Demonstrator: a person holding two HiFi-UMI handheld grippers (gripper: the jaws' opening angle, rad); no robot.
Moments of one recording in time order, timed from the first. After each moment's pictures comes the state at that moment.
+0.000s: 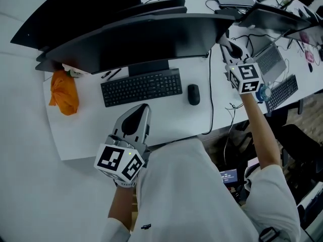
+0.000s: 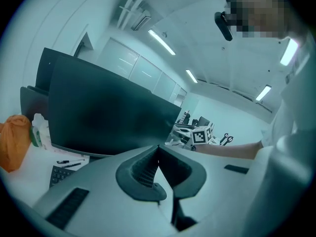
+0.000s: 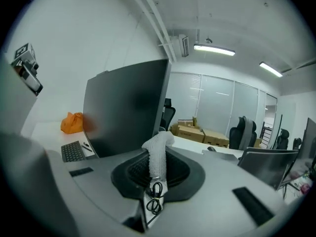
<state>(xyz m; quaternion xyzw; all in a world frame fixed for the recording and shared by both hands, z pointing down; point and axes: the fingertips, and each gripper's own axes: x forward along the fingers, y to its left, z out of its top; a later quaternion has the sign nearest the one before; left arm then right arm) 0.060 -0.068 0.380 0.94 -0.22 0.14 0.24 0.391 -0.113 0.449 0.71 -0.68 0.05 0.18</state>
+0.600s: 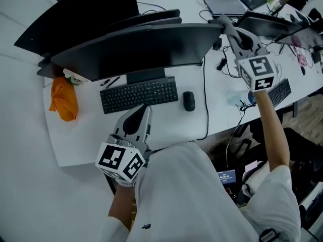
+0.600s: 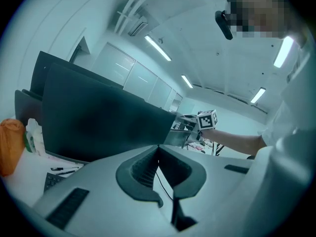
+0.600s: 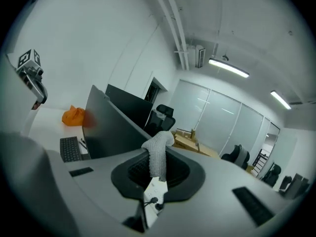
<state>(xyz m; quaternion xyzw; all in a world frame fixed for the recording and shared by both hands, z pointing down) 0.072 -0.068 0.358 0.95 -0.21 0.10 0.23 0.395 -0.117 0.322 0.69 -0.68 -0.04 0.25</state>
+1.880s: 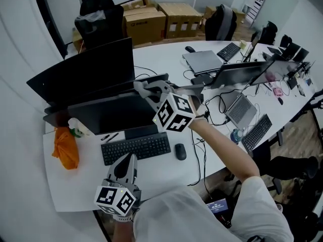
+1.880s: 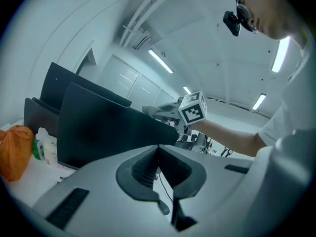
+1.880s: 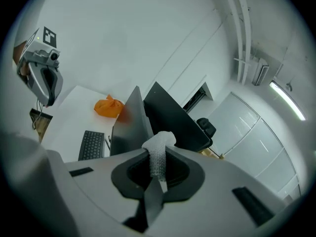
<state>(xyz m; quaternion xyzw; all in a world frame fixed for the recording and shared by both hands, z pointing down) 0.017 -0.096 0.332 0.95 -0.24 0.04 0.22 0.163 -0.231 0.293 0.49 -0.75 -0.13 0.41</state>
